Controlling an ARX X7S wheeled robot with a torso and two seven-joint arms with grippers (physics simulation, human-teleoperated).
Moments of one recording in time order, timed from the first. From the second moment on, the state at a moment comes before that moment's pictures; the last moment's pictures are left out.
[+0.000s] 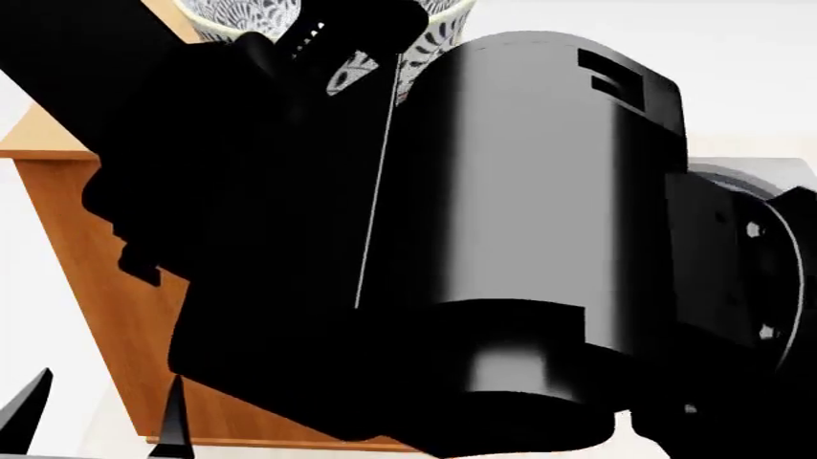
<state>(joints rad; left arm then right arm) -0.06 -0.40 0.39 0.37 -0.32 -0.15 -0.48 1.80 0.29 -1.04 -0.23 1.60 1.20 1.01</state>
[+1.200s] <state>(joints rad) -0.08 -0.40 0.41 0.37 -0.31 -0.15 -0.49 1.76 0.73 -0.90 -0.77 1.82 1.18 1.23</state>
